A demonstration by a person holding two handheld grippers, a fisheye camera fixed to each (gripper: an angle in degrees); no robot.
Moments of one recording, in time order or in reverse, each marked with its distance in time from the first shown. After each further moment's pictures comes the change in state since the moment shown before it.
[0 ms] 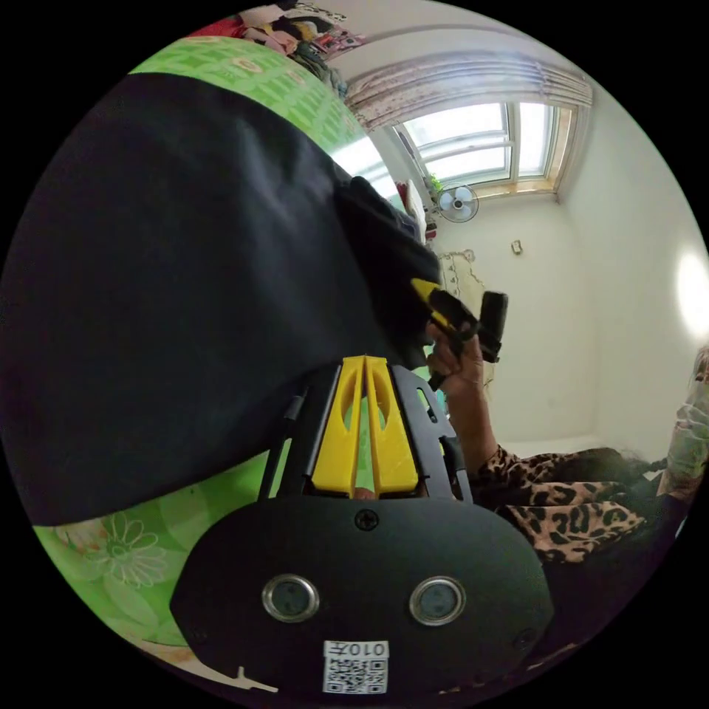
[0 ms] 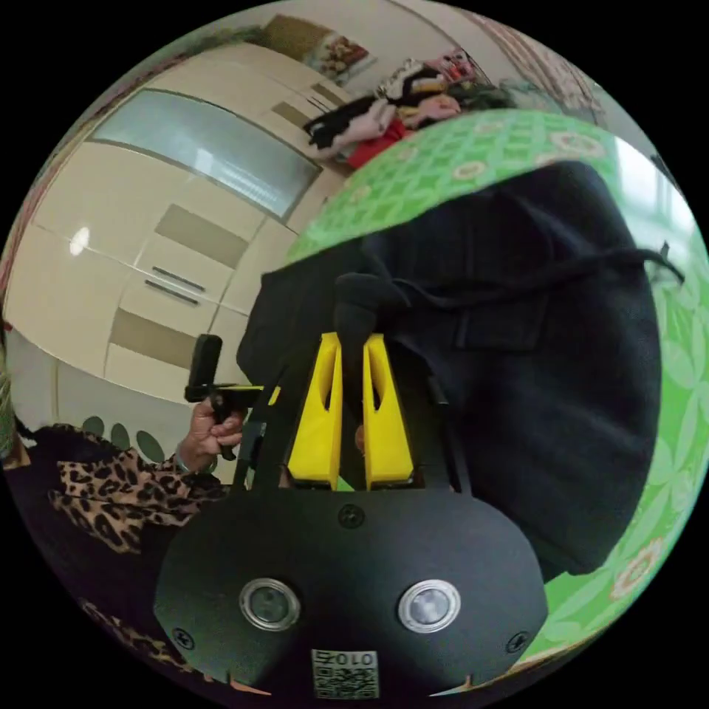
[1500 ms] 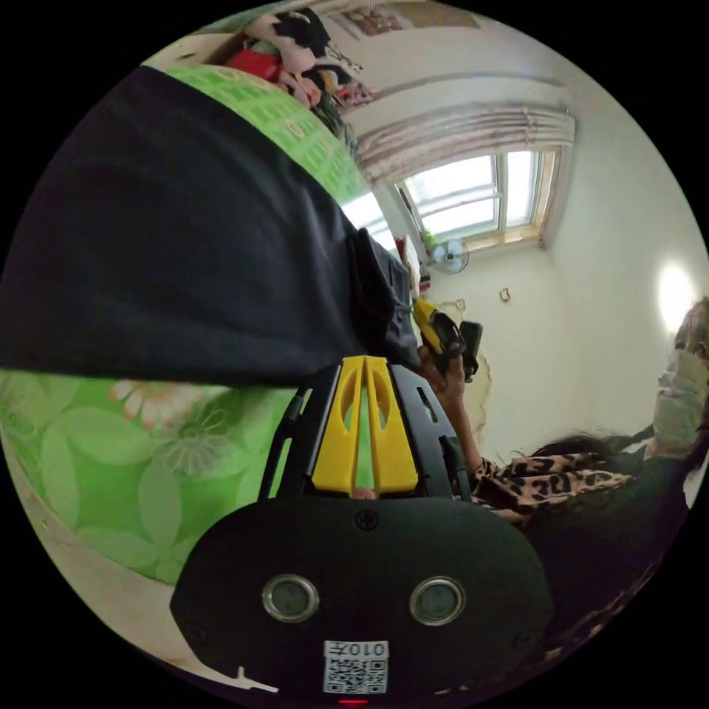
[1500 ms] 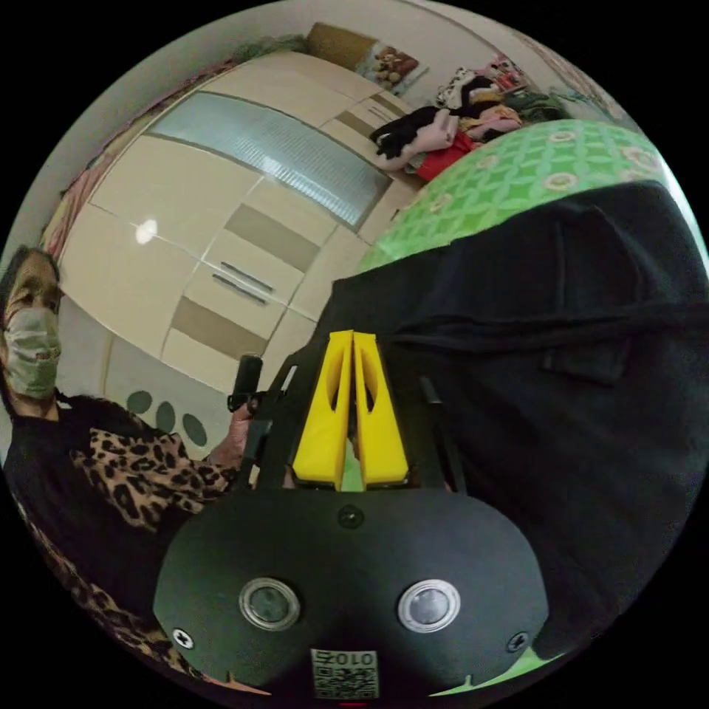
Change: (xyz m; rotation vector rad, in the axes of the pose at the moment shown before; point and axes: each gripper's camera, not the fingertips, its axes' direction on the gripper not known) left arm 0.169 0.070 -0.192 0.296 0.047 -0.077; right arm -0.075 -0.064 0.166 0.043 -0.278 -0.261
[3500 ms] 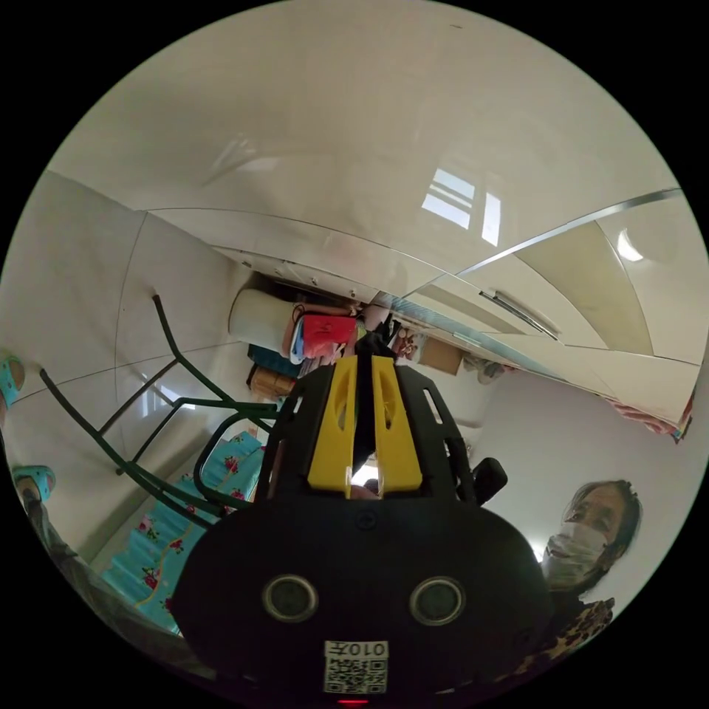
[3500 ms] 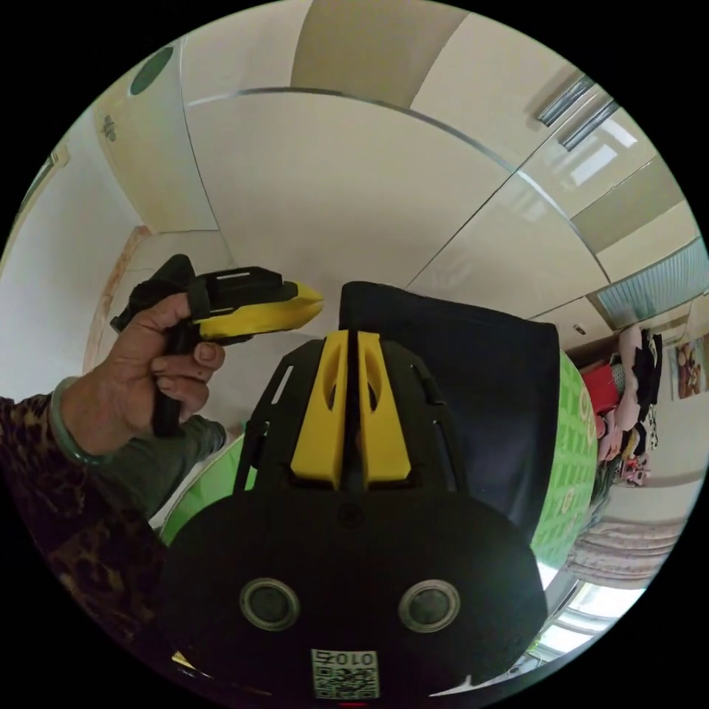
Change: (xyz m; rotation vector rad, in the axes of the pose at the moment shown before) left arm -0.095 0.155 -0.360 1.049 0.544 -0.656; right arm -0.355 0.183 0.724 -0.731 0.650 -1.028
